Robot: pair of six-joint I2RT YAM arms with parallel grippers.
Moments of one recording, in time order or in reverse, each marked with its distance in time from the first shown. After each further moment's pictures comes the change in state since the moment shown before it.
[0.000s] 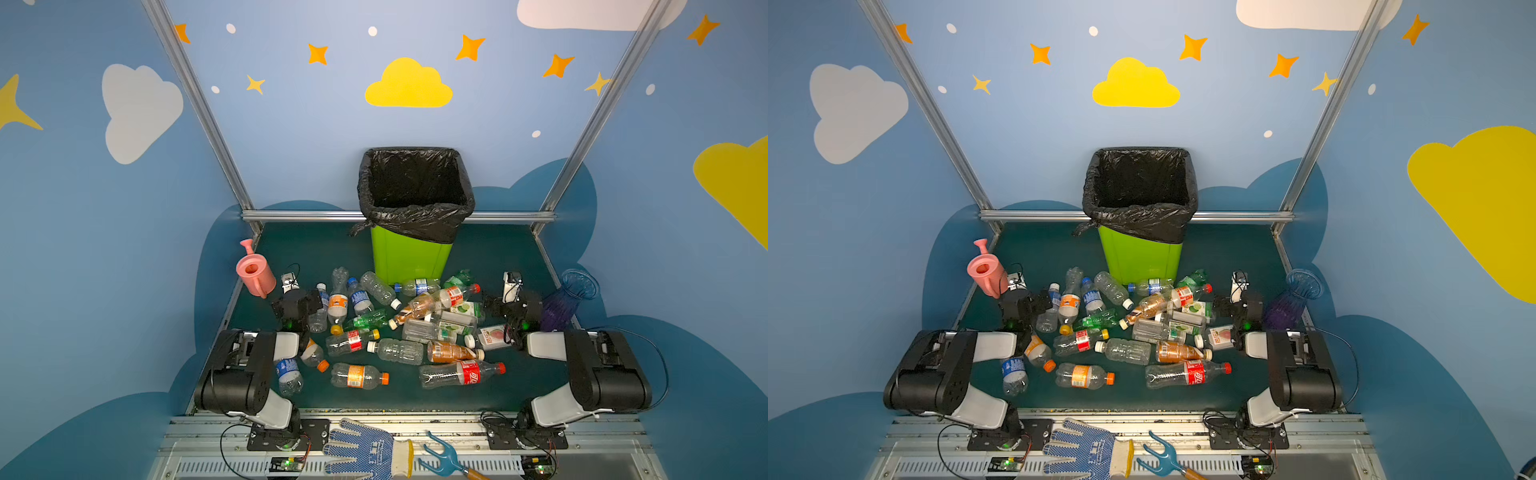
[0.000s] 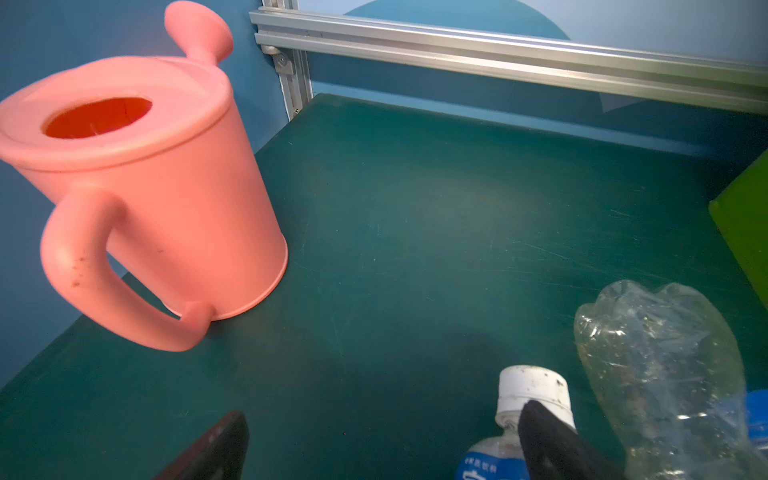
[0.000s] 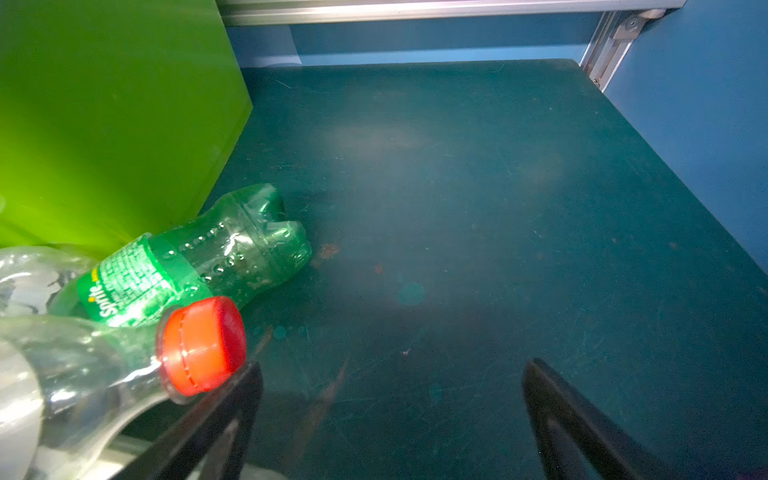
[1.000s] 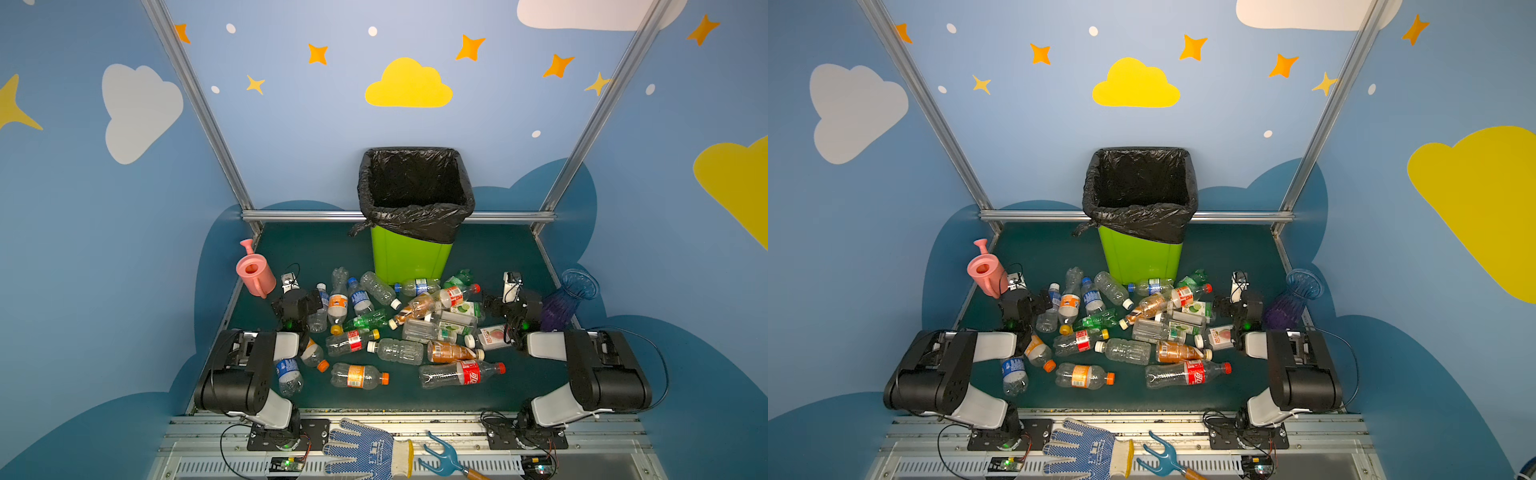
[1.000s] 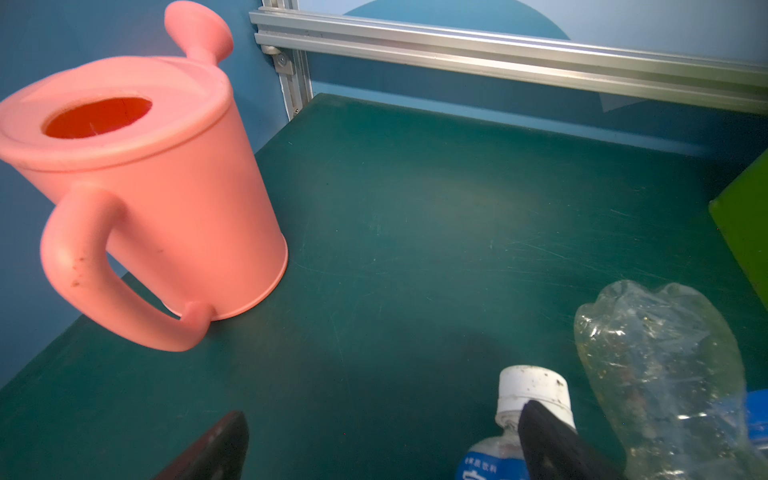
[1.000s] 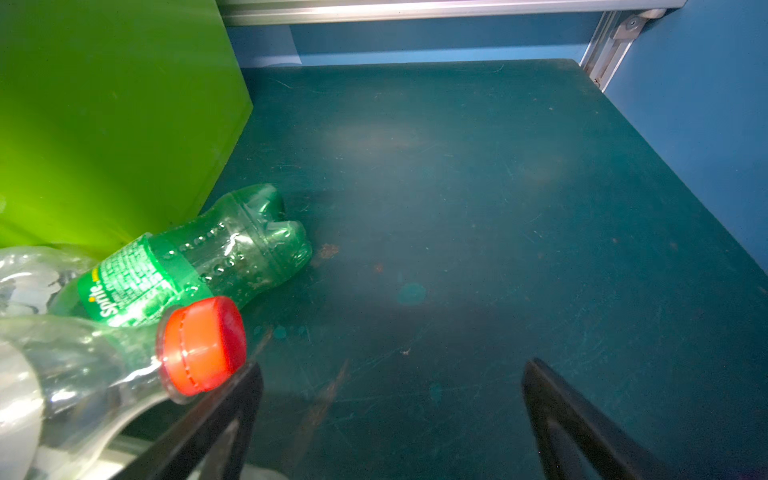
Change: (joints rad) left arm 0.000 0.000 0.000 0.000 0.000 0.000; right arm 0.000 0.000 0.000 0.000 0.000 0.000
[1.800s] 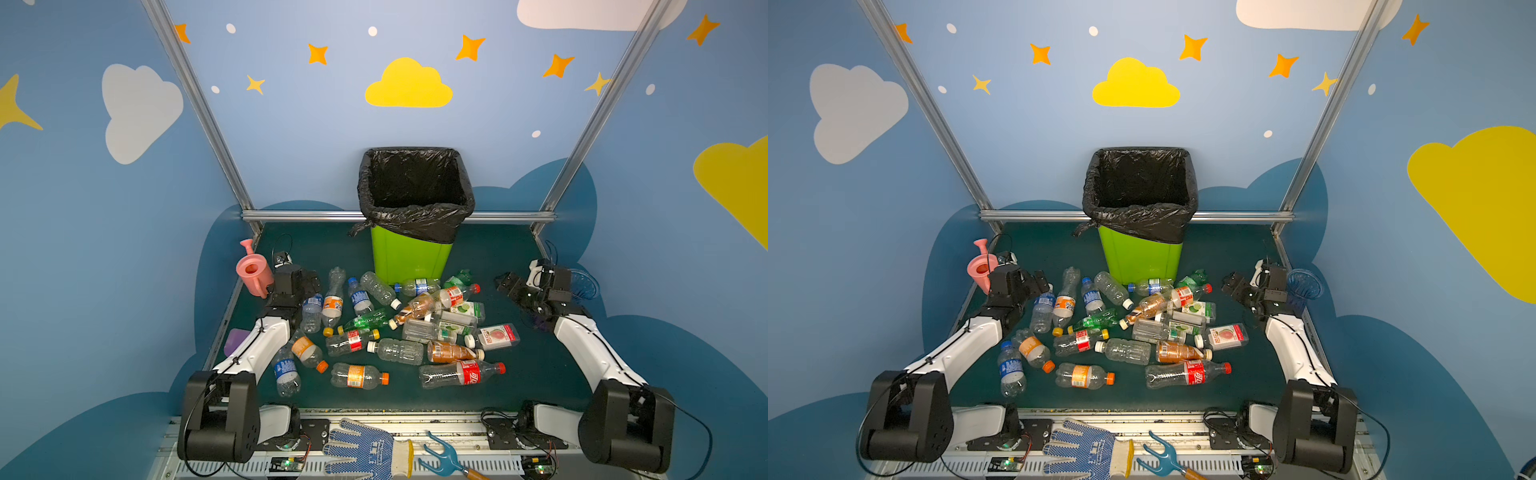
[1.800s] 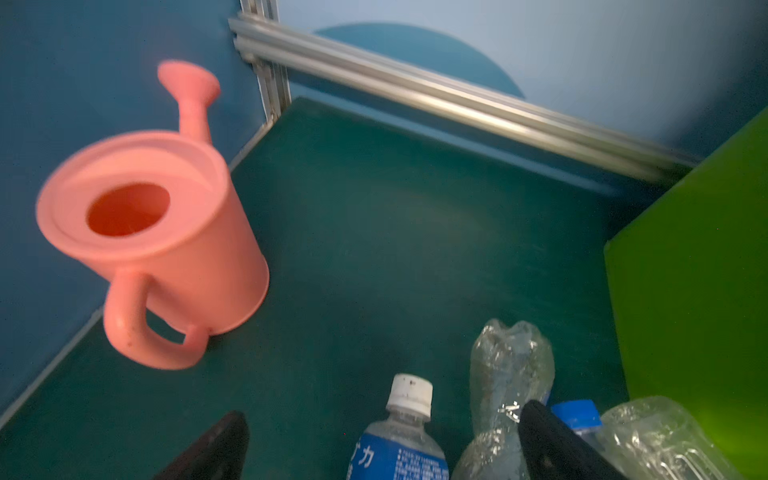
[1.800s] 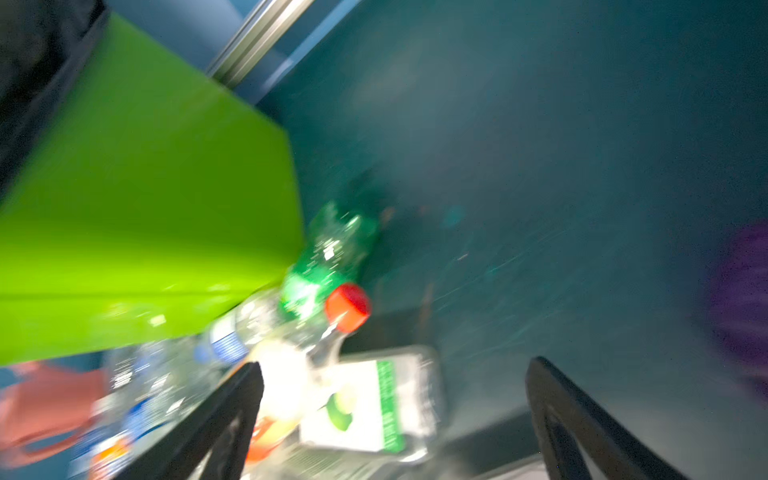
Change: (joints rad) left arm 0.004 -0.239 0.279 -0.648 0.105 -0.129; right arm -0.089 -0.278 0.386 -0.984 -0.284 0.575
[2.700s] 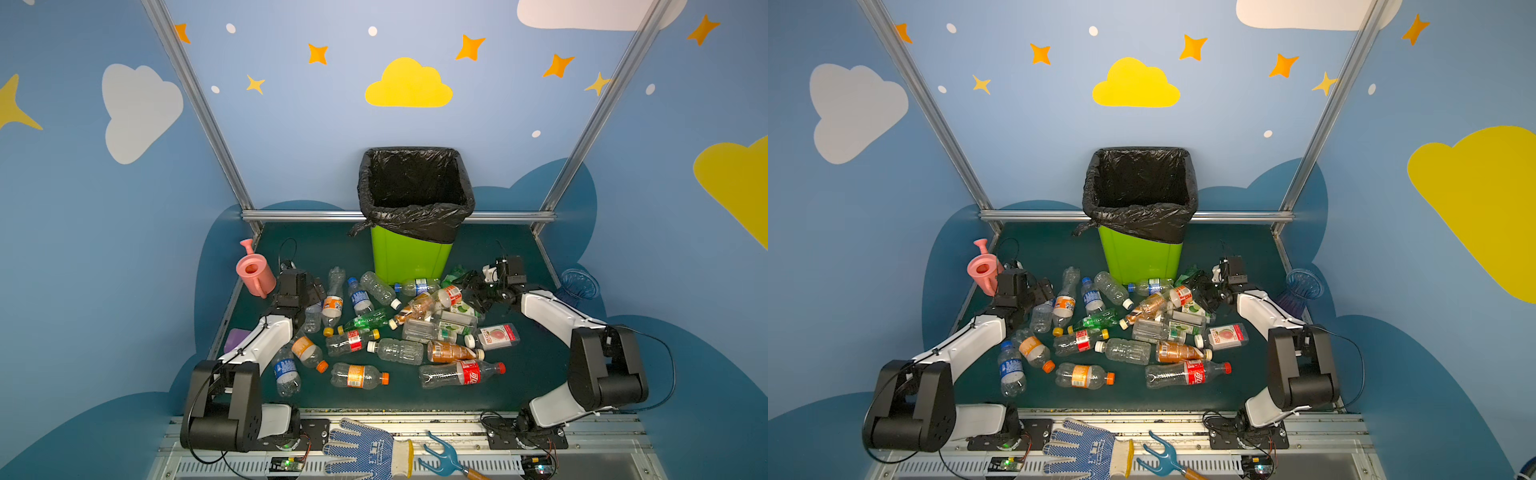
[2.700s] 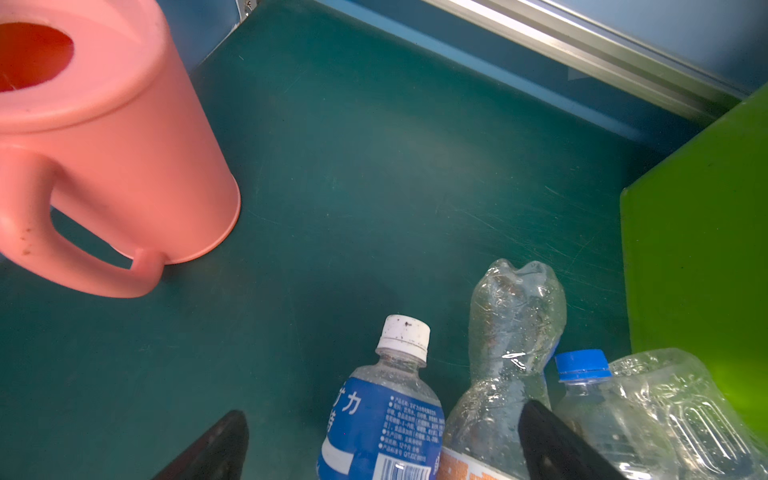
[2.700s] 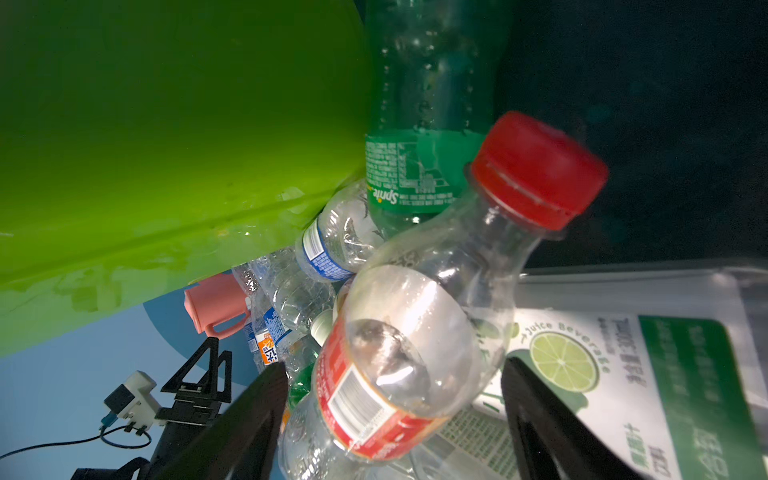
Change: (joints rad) left arm -0.011 0.045 -0.006 -0.056 0.047 -0.078; right arm 0.240 0.297 0.129 0.026 -0.176 0.344
